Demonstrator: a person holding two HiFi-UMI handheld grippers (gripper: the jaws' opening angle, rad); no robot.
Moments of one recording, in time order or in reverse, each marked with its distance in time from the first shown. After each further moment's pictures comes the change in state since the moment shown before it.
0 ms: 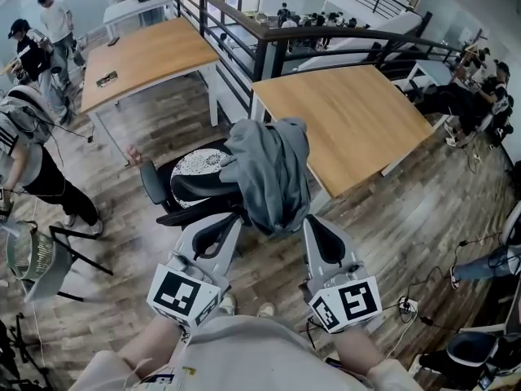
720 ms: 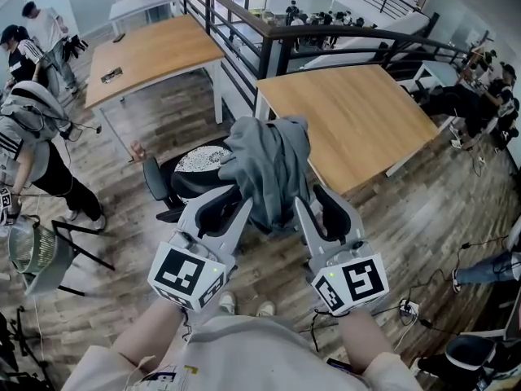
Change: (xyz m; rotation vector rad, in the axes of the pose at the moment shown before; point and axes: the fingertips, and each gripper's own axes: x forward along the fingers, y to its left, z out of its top) left arm 0.031 0.005 0.025 0.011 -0.035 0.028; right arm 0.027 -0.014 0.029 -0.043 -0.047 0.063
